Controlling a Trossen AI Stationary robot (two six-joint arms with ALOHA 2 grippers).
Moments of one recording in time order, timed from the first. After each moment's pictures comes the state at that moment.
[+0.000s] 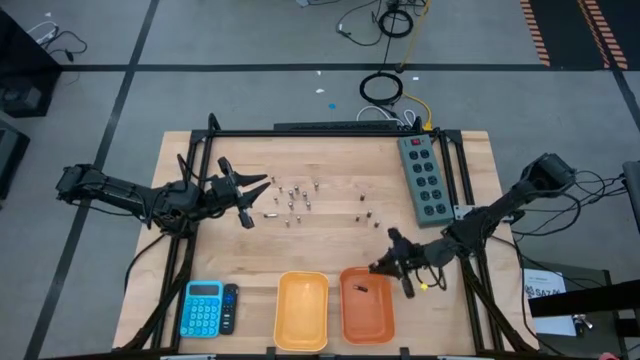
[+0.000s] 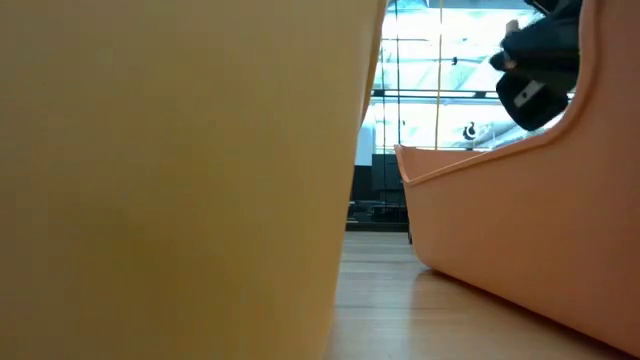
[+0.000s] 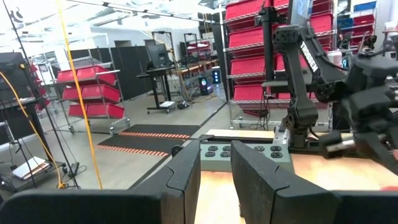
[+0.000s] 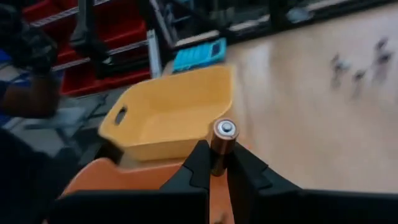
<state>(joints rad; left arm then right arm) -0.20 0.78 0.48 0.41 -0.58 0.22 0.58 1.25 0.39 0.56 0.34 0.49</state>
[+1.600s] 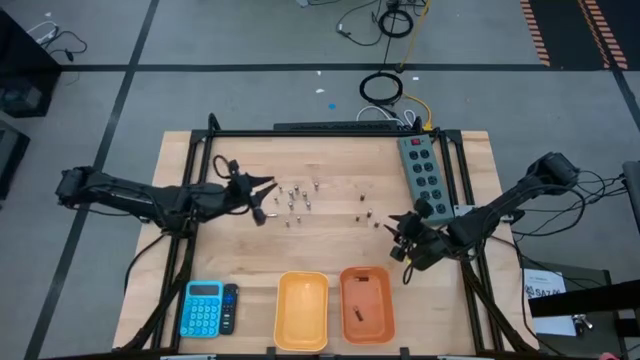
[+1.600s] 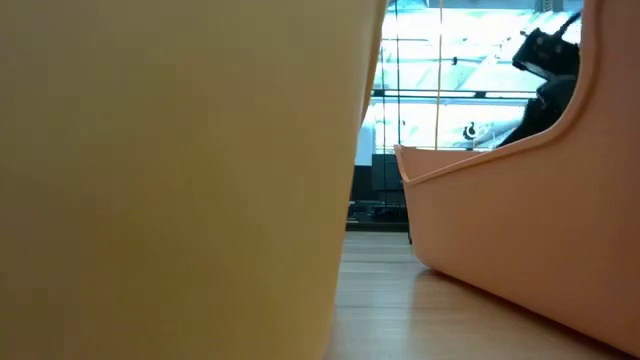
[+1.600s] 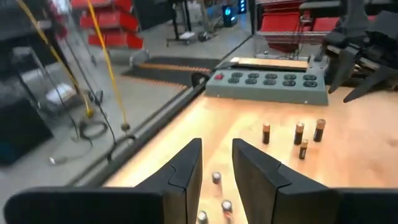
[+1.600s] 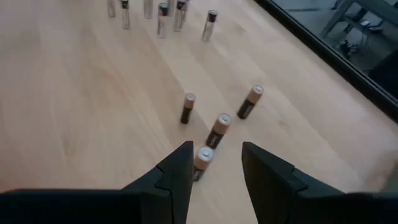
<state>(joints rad) -0.10 0.89 0.50 0.15 -0.60 -0.02 0.52 1.17 0.45 -0.26 0.89 0.69</state>
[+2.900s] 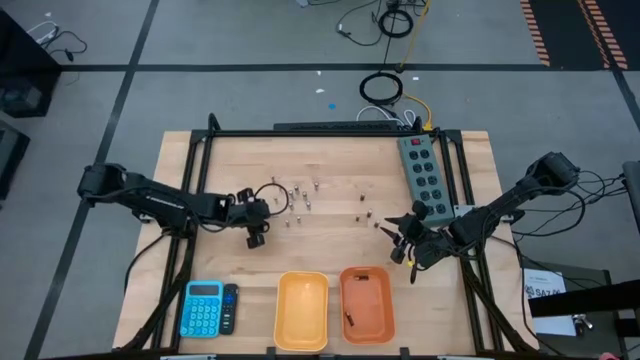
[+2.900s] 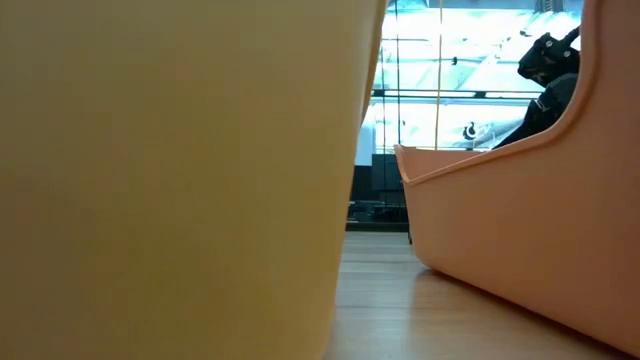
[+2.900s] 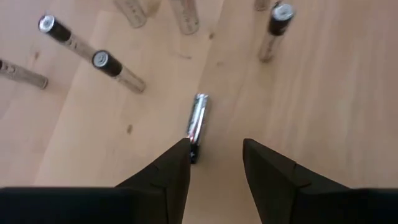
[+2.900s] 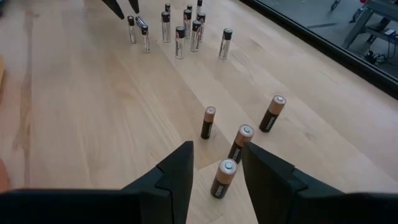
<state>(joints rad) -0.04 1.26 0.43 -0.22 -0.24 -0.20 0.53 1.16 0.34 0.04 0.89 0.60</state>
